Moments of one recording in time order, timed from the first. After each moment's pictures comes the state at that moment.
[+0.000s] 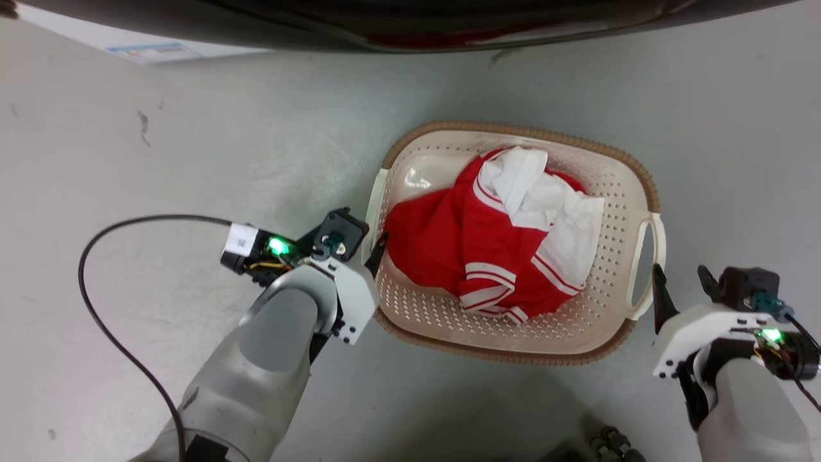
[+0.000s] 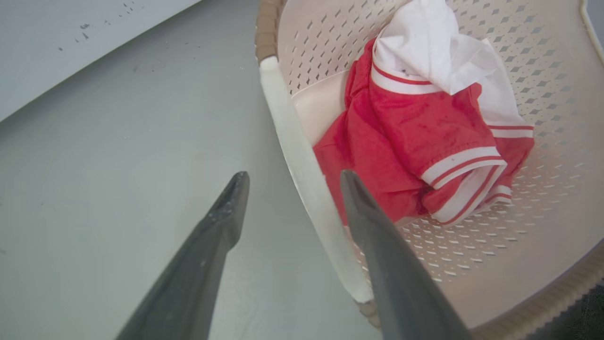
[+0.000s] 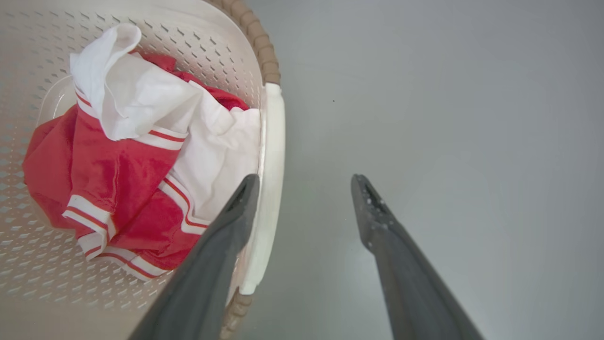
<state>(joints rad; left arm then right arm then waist) -0.83 0.06 -0.52 1.15 -0.08 -0.13 -0.26 -0.51 -0.05 -0.33 0.93 -0.16 0.13 -0.26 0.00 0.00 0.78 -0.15</state>
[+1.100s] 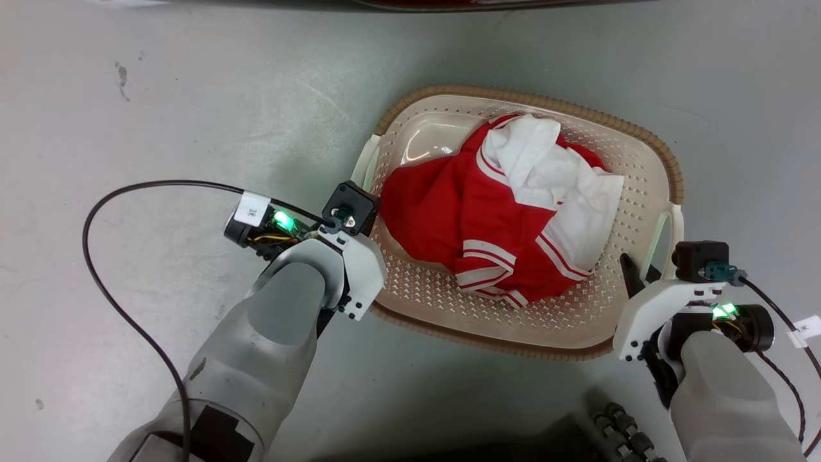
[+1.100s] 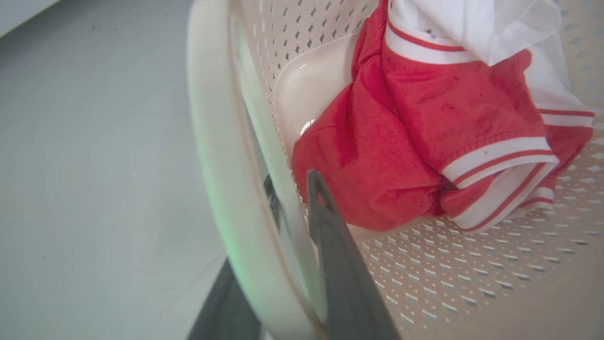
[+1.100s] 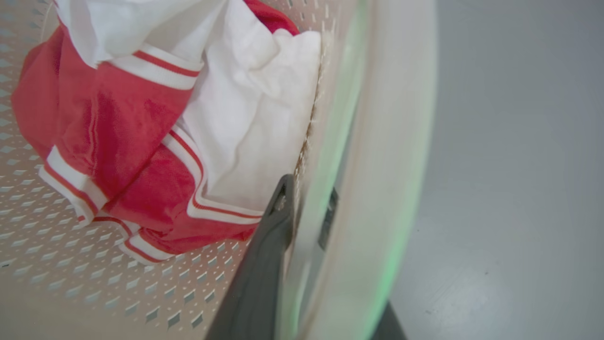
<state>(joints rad) -0.94 0.04 -0.58 1.25 -0.11 -0.11 -0.26 -0.68 -0.04 -0.24 1.18 -0.15 0.13 -0.26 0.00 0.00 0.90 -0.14</state>
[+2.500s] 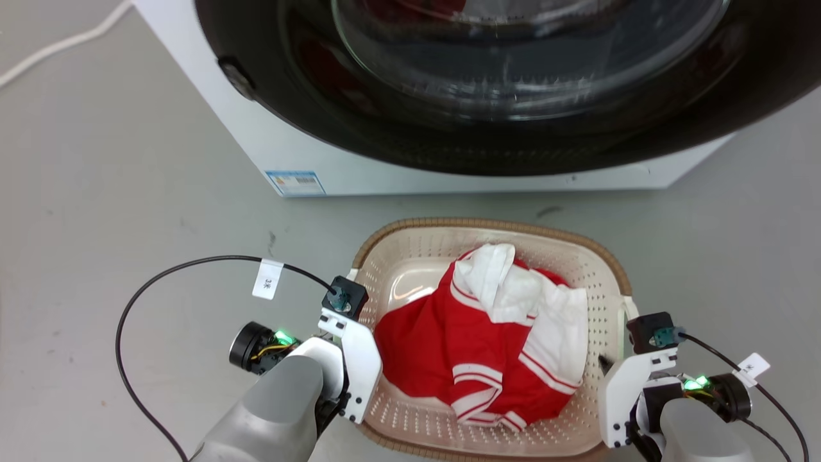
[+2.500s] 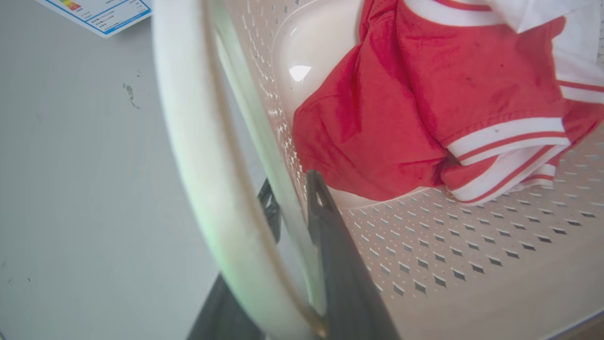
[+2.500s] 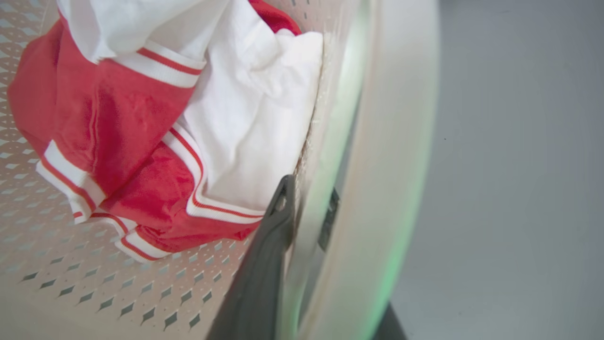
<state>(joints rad) -0.73 0.06 -0.83 1.21 -0.54 -0.12 0.07 -0.58 -0.05 -0.11 1.29 -0.20 0.13 -0.13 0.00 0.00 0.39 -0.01</state>
